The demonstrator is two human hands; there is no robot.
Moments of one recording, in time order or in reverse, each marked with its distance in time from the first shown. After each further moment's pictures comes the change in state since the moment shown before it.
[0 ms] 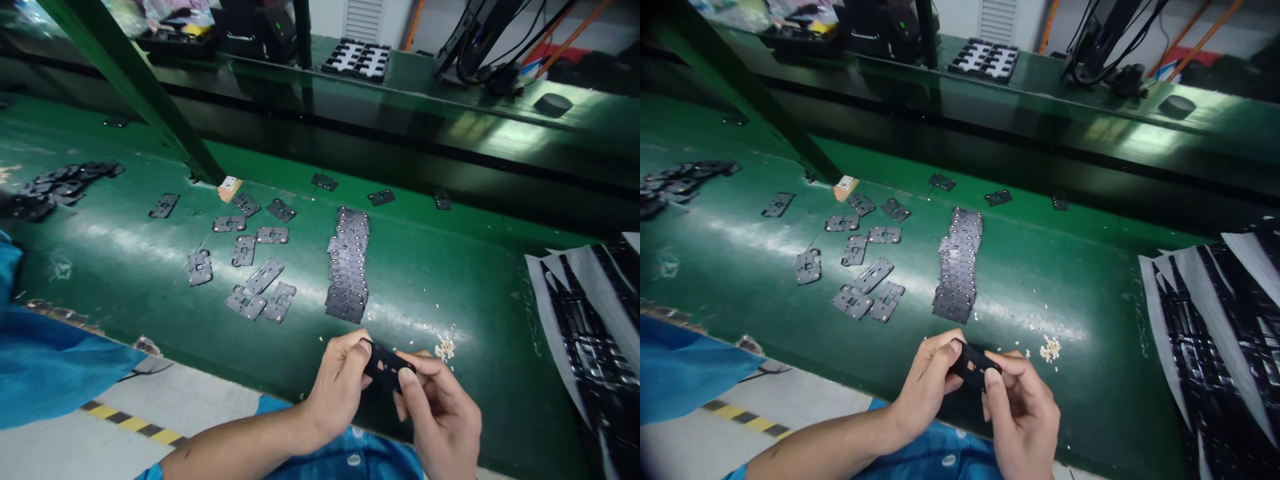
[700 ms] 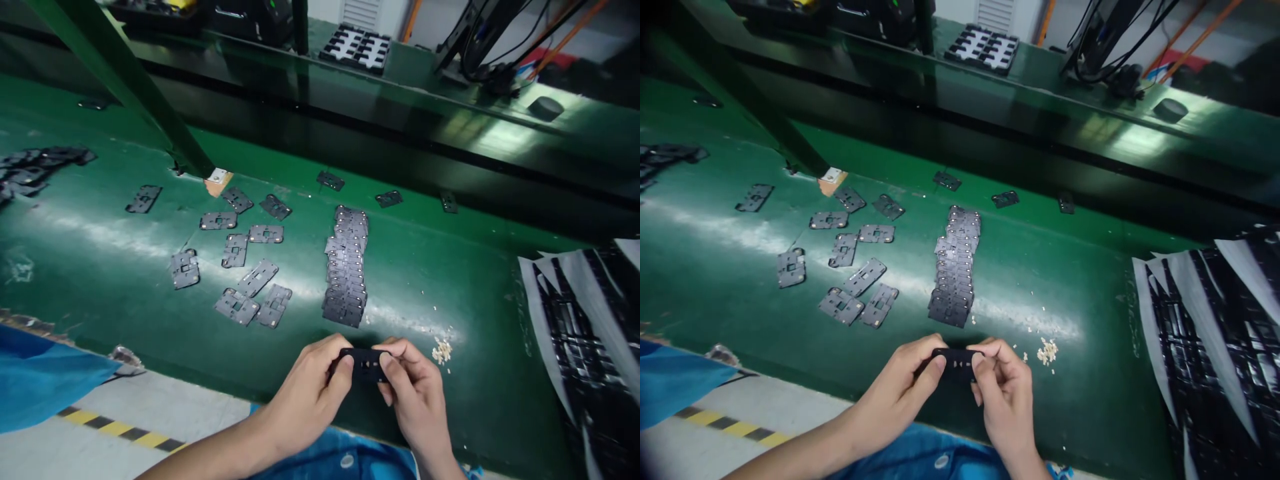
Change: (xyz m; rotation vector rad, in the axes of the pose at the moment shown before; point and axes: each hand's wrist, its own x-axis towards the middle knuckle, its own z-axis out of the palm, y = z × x) left_hand -0.011 0.020 -0.045 0.634 -0.093 0.179; right_hand 0.025 0.021 0.008 0.046 -0.265 0.222
